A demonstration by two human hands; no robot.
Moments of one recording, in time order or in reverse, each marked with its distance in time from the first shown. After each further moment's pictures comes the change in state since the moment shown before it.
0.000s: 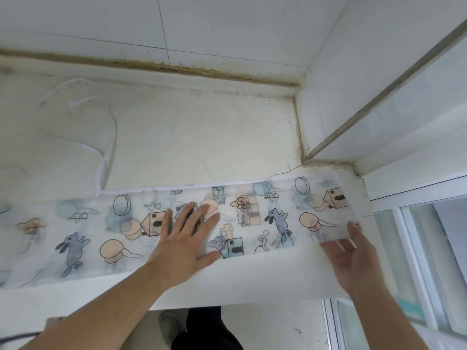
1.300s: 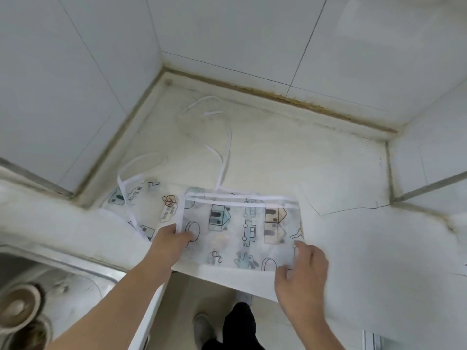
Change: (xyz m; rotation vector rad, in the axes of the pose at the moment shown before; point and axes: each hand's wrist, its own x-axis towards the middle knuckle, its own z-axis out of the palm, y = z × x) left_hand -0.167 -0.149 -0.021 -1.510 0.320 -0.983; right_hand -0.155 0.209 0.121 -1.499 -0.290 -0.910
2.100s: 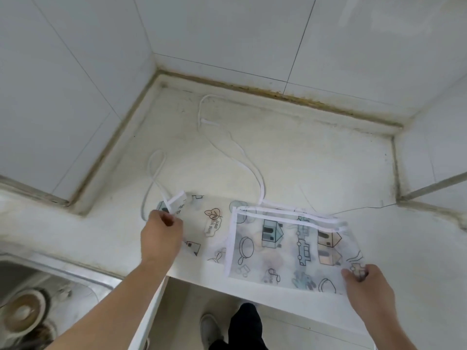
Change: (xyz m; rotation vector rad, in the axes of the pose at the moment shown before) left_hand 0.005 0.026 0.018 0.179 0.424 0.187; right_hand 0.058 0.100 -0.067 0.122 -0.077 0.551
